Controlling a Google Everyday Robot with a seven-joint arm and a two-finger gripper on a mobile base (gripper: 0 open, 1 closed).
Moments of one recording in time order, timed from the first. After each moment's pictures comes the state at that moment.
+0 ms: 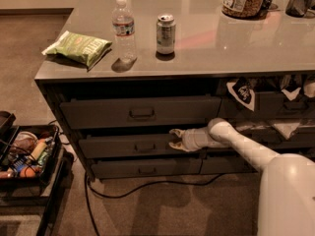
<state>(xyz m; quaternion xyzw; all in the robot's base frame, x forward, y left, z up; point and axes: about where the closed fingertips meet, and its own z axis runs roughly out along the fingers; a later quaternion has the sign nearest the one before) 0.702 -0.092 0.406 -0.69 0.59 0.13 0.39</state>
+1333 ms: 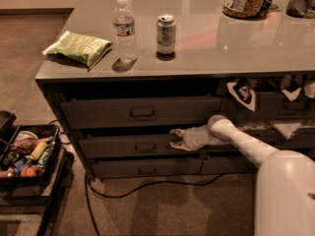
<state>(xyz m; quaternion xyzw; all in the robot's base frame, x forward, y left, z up) 0.699 -0.091 0.408 -0.70 0.59 0.15 0.37</state>
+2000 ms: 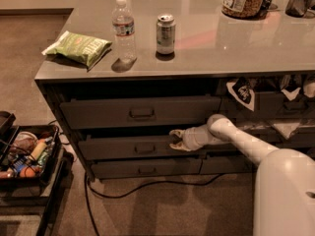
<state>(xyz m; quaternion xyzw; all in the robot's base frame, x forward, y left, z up) 0.697 -0.091 0.408 -0.70 0.60 0.15 0.36</state>
